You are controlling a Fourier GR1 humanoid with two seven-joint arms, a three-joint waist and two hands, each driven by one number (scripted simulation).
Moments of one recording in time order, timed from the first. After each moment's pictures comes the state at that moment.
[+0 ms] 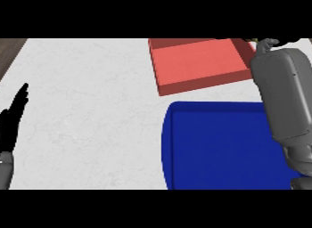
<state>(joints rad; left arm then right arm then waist) -0.14 0.36 0.17 -1.32 -0.23 0.08 0.06 -1.00 -0.21 -0.17 -0.99 0.95 -0.12 0.44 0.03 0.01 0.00</state>
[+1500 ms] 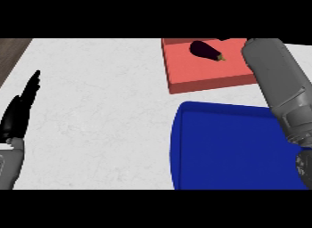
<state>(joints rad) -0.23 0.34 0.13 -1.31 -0.26 0.07 0.07 -1.27 -0.25 -0.45 -0.28 0.83 -0.53 0.19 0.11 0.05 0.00</state>
